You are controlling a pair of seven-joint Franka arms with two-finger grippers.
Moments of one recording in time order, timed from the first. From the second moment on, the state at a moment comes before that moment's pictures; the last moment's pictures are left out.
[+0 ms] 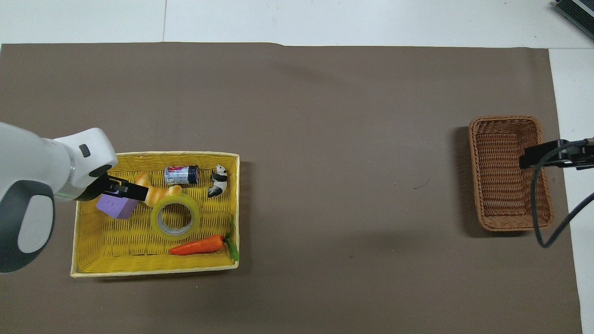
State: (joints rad) left arm -0.13 -0.11 -0.04 -2.09 -0.06 1.95 0.18; right arm 0.01 -0.05 -0.03 -1.58 0.00 1.53 0.02
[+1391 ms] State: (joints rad) left arm -0.12 -0.10 -0.02 -2.41 -0.22 2.15 0.15; right arm 0.01 -0.05 -0.03 -1.58 0.00 1.53 0.02
